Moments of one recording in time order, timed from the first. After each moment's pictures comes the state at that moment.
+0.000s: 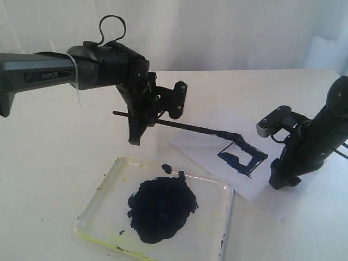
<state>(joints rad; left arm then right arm) -0.62 2.20 -1.77 0.18 0.72 1.11 0.05 1.88 -0.99 0.26 0.59 -0.86</state>
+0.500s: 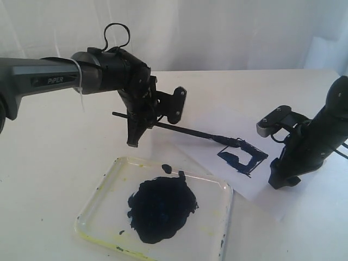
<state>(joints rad) -0.62 2.22 -1.78 0.23 0.71 1.11 0.05 1.88 -0.99 0.26 0.59 -0.86</state>
